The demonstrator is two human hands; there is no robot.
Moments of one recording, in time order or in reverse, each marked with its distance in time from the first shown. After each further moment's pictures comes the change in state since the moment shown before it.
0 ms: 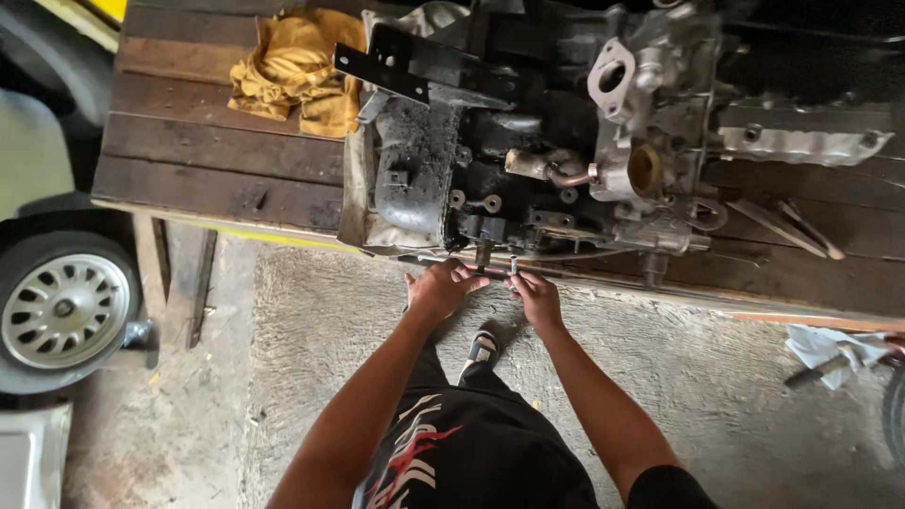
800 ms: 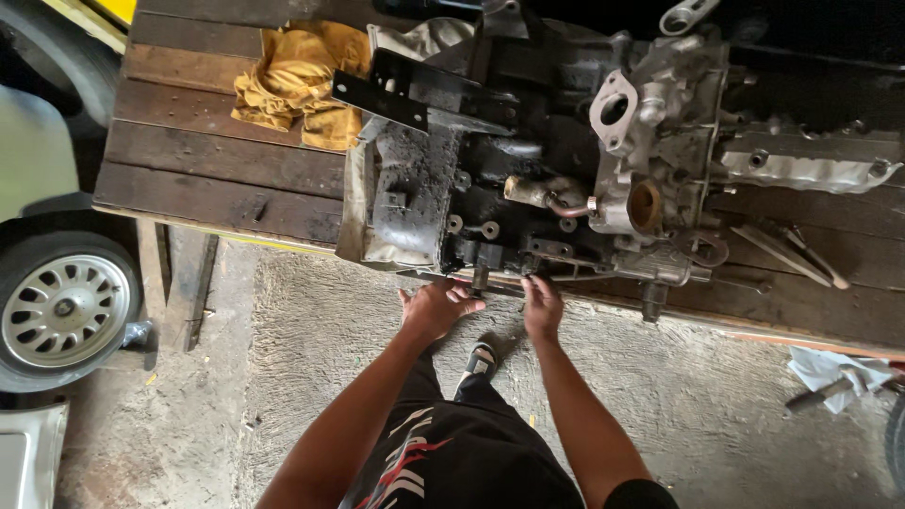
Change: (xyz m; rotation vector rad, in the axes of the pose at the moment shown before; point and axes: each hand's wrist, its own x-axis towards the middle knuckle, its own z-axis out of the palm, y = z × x) left_hand 0.000 0.009 -0.010 0.031 -0.058 -0.013; right_hand 0.037 0.036 0.000 -0.210 0.395 -0.376
